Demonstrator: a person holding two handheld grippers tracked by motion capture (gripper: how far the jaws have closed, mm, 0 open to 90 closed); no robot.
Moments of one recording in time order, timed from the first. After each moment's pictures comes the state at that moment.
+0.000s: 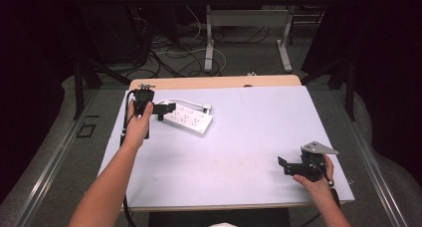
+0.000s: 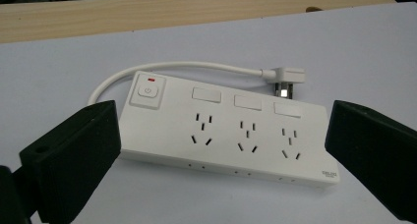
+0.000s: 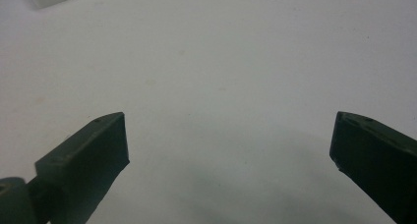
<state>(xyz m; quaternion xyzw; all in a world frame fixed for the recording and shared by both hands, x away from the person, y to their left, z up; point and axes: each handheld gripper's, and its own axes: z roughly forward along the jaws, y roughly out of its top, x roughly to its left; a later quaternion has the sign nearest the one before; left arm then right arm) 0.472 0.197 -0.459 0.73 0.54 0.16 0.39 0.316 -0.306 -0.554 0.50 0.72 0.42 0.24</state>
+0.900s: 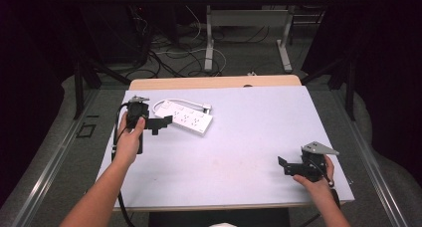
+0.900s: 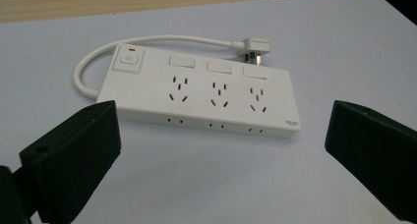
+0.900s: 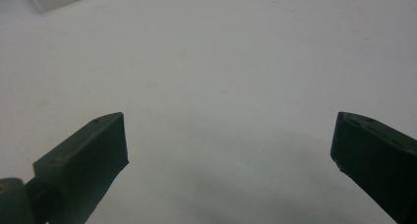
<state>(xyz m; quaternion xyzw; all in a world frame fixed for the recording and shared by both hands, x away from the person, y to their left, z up) 0.419 0.209 -0.459 0.74 0.52 0.14 0.41 0.314 -0.306 -0.552 0.50 0.72 0.42 0.25</state>
